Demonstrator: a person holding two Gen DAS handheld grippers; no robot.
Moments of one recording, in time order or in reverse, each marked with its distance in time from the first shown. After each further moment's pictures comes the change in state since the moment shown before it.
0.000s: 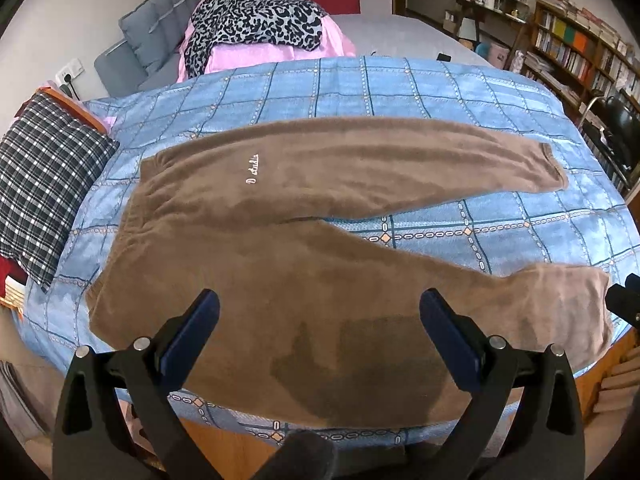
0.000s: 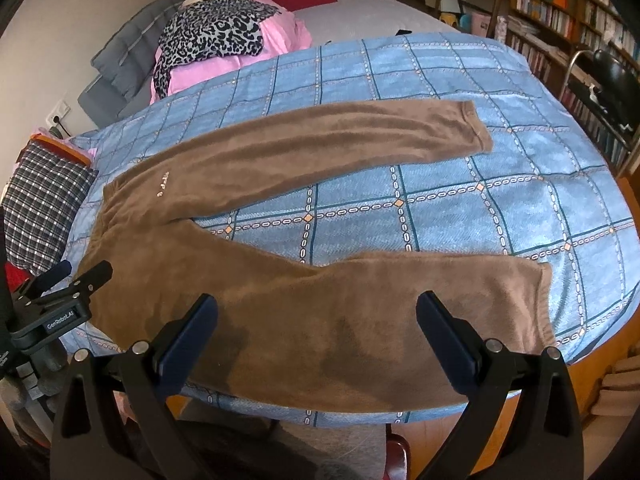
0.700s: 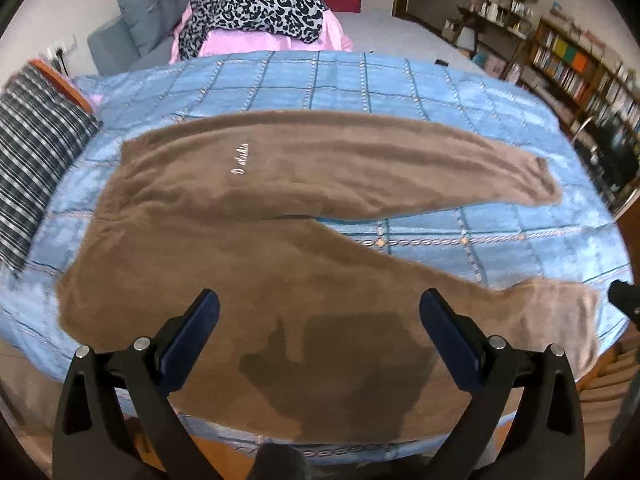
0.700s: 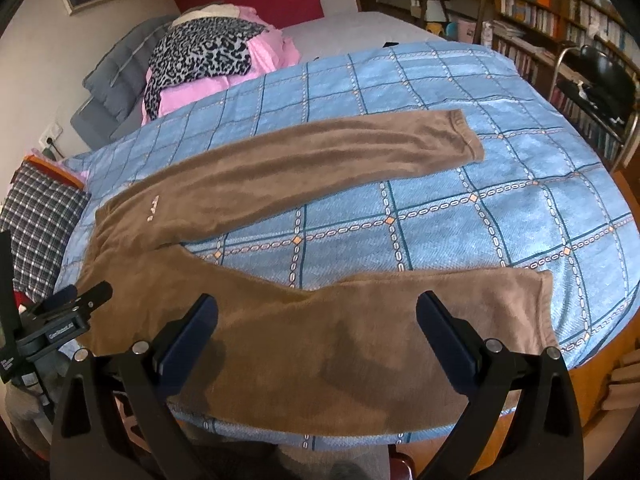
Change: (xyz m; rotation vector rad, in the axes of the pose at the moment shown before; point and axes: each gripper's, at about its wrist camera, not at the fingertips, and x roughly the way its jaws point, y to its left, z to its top) left arm 0.030 0.020 0.004 -0.074 0.007 -0.113; right arm 0.006 -0.013 0.007 0.051 -0.099 -0.023
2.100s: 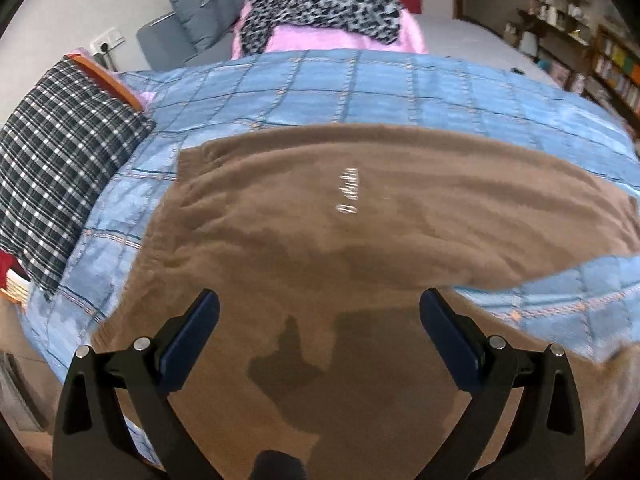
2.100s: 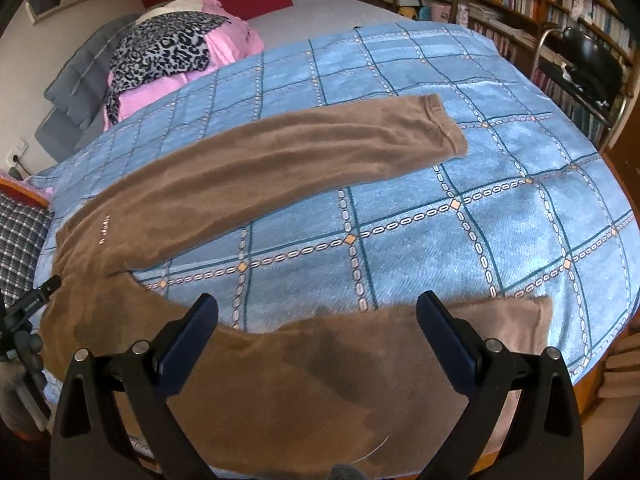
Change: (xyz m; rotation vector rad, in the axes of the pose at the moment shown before) left arm 0.084 0.090 0.064 -0.058 0.002 0.279; right arm 0.071 -0.039 0.044 0.059 0.070 -0.105
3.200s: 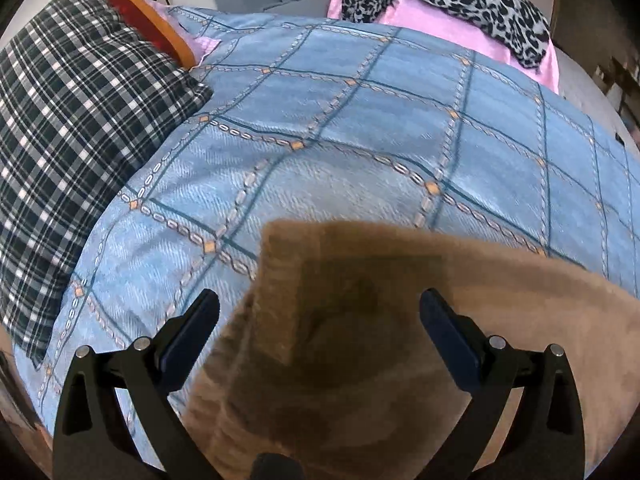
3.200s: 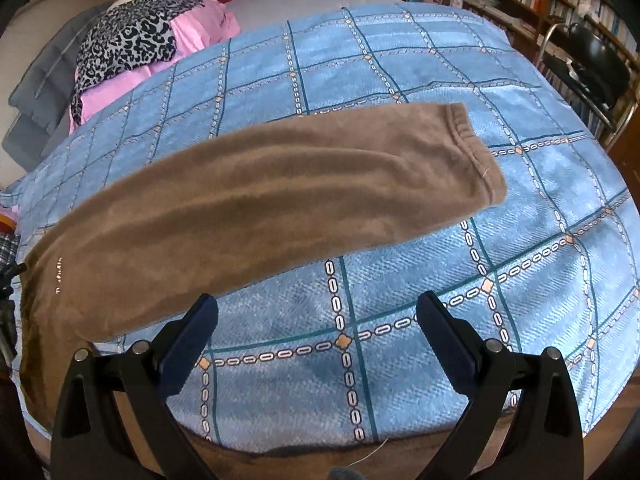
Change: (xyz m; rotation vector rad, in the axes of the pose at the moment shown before) left arm 0.194 0.167 0.146 -0.252 0.106 0.102; right arm 0.098 0.006 0.090 0.013 0.062 -0.071
